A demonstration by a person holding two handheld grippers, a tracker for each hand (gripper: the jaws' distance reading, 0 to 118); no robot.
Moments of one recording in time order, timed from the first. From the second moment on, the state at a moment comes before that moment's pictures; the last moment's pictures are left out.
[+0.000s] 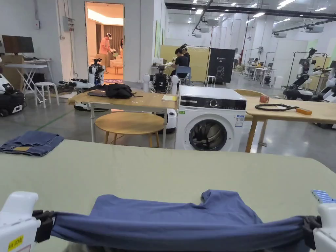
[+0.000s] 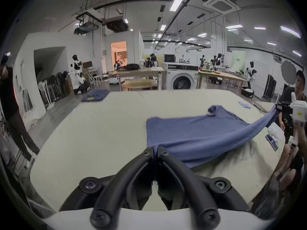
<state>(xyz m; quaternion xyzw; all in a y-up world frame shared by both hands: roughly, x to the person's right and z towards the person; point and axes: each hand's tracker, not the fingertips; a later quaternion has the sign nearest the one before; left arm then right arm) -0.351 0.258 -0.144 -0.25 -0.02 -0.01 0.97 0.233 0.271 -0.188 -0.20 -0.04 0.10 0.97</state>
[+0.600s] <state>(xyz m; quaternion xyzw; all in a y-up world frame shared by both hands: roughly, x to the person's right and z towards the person) -0.349 0.130 -0.111 -0.37 0.00 0.03 0.93 0.245 0.143 -0.146 -0.36 -0.05 0.09 0.93</state>
